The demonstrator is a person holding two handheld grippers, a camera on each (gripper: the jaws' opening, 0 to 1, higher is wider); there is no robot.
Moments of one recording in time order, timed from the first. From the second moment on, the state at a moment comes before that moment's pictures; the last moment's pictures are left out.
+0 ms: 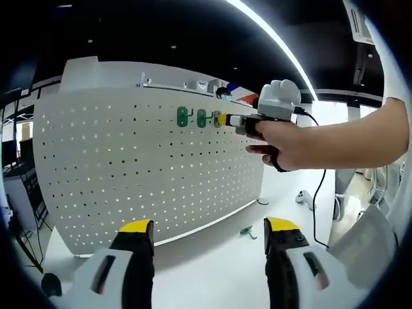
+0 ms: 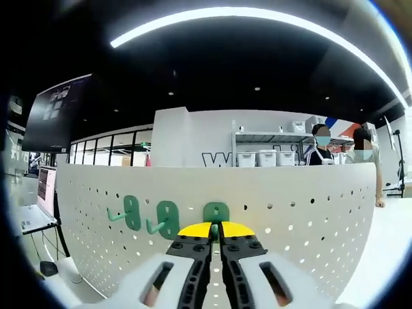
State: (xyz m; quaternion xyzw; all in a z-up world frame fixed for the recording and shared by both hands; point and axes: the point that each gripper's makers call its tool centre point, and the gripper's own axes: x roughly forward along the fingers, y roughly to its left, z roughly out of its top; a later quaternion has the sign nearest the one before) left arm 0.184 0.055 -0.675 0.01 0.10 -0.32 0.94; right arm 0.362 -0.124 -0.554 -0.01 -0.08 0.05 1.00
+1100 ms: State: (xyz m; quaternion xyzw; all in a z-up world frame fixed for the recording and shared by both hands) left arm 0.183 0.046 -0.669 0.02 0.09 -0.33 0.94; right arm 0.349 -0.116 -0.555 -0.01 -0.07 0.15 0.99
